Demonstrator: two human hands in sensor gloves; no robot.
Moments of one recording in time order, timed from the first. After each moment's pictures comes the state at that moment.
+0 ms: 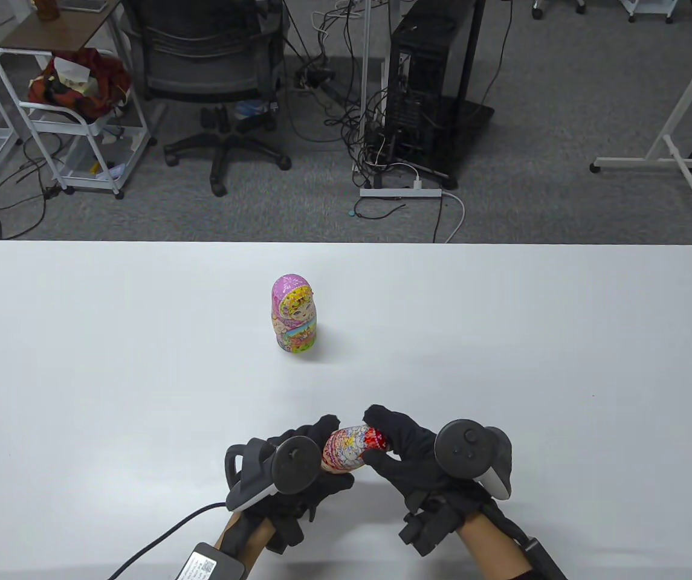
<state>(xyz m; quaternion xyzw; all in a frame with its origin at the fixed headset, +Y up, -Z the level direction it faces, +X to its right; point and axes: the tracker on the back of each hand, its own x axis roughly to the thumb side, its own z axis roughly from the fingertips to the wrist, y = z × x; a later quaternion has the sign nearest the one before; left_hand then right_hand) -0.119 -0.728 -0.275 0.01 -0.18 0.14 0.97 0.112 -0.715 -0.280 0.21 0.00 0.88 0.43</state>
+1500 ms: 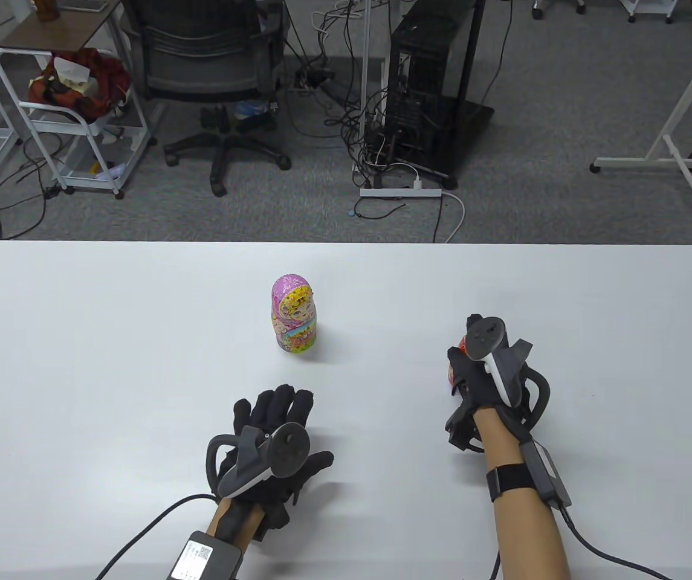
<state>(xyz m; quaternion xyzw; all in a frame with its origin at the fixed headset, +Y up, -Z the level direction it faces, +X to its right) -0.140 -0.742 -0.295 -0.01 -0.13 0.06 0.99 0.195 -0.715 -0.404 -0.26 0.01 0.96 0.12</state>
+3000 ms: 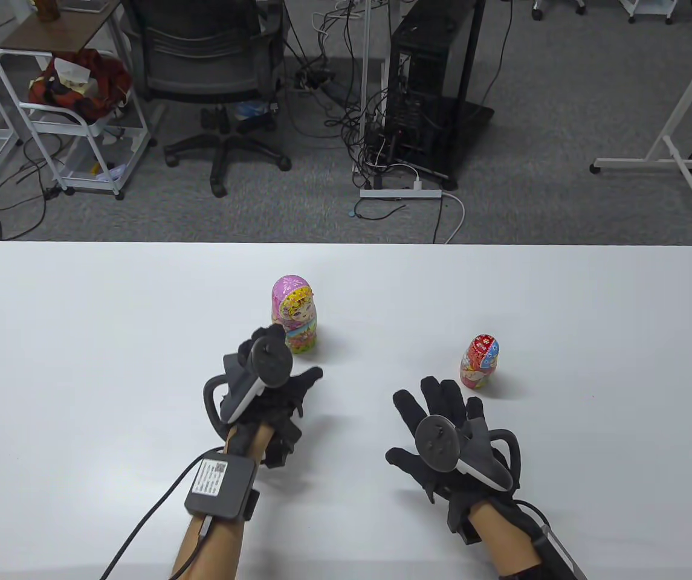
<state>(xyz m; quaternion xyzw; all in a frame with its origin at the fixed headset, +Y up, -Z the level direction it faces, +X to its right) -0.168 -0.714 -0.418 -0.04 0.08 0.20 0.98 0.127 -0.721 -0.292 0.11 0.03 0.99 0.08</state>
